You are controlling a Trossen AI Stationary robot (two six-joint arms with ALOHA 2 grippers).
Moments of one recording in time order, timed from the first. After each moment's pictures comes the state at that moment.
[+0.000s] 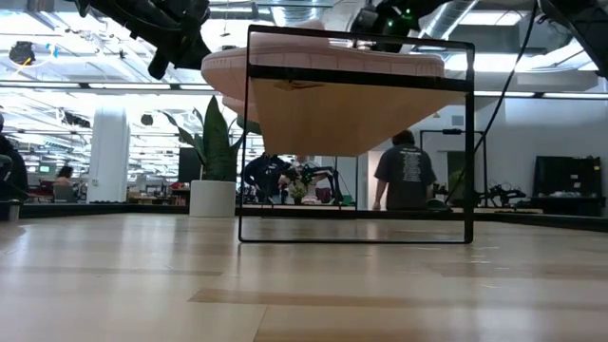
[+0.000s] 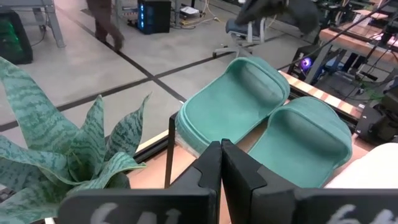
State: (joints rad) left arm 0.42 0.85 0.73 -0.15 -0.25 -0.27; right arm -0.73 1.94 2.08 -1.07 0.03 -0.59
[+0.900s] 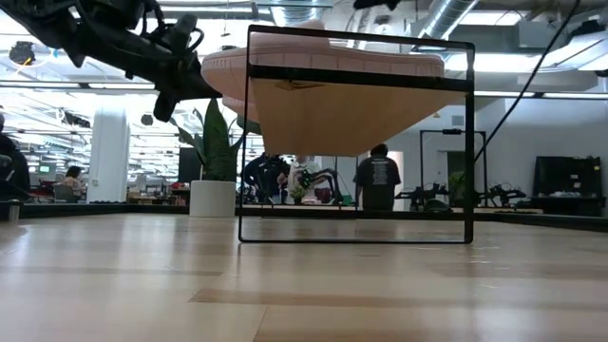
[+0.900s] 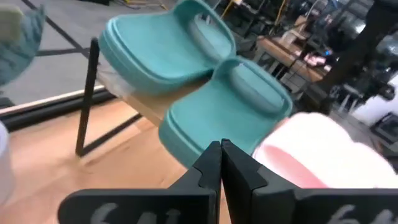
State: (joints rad) left arm 0.38 0.85 0.42 0.23 -0.04 -0.49; right arm -0.60 1.69 2.25 -1.14 -0.29 -0.44
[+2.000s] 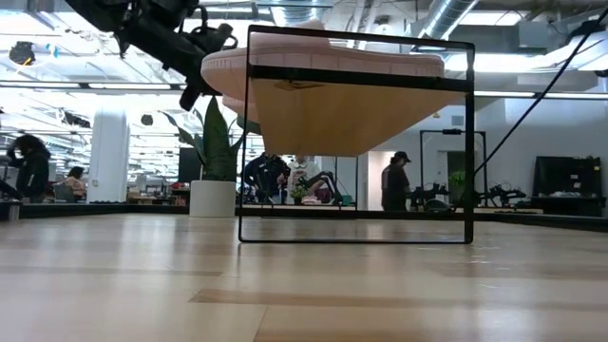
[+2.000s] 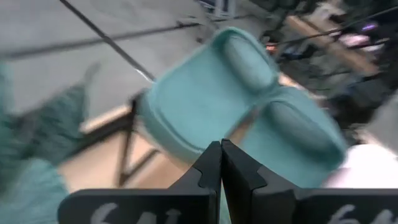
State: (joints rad) left arm 0.60 1.10 0.75 0.01 0.11 -0.37; right arm -0.66 1.50 2.25 -1.31 -0.21 -0.39
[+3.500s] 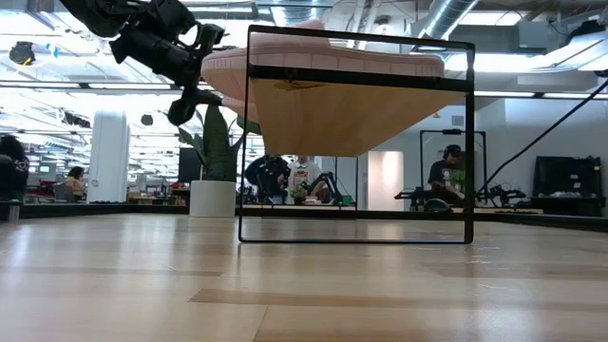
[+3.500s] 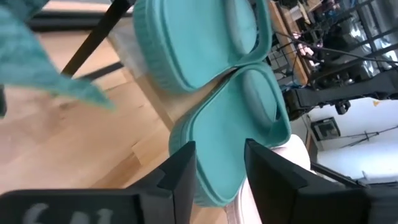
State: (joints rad) left arm 0.74 1.10 0.75 -0.10 0.49 -0.74; right arm -0.65 1.11 1.73 -1.11 -0.17 -0.21
